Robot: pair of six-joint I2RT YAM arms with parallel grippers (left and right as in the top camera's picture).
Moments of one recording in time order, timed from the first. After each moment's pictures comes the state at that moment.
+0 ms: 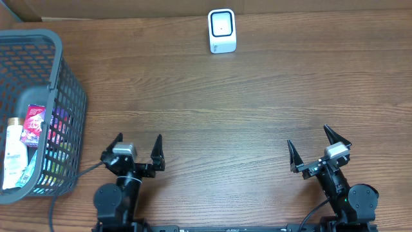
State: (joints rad) left arm 0.05 0.13 0.18 -0.18 0.15 -0.11; right arm 0.05 0.02 0.04 -0.02 -0.33 -0.06
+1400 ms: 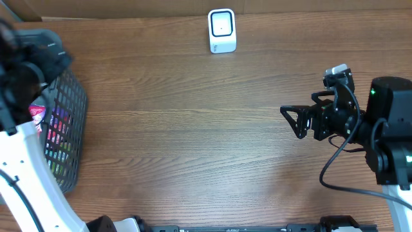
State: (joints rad) left arm 0.40 1.50 2.04 -1.32 -0.02 -0.50; right arm 0.05 1.03 1.19 -0.89 -0.59 -0.04
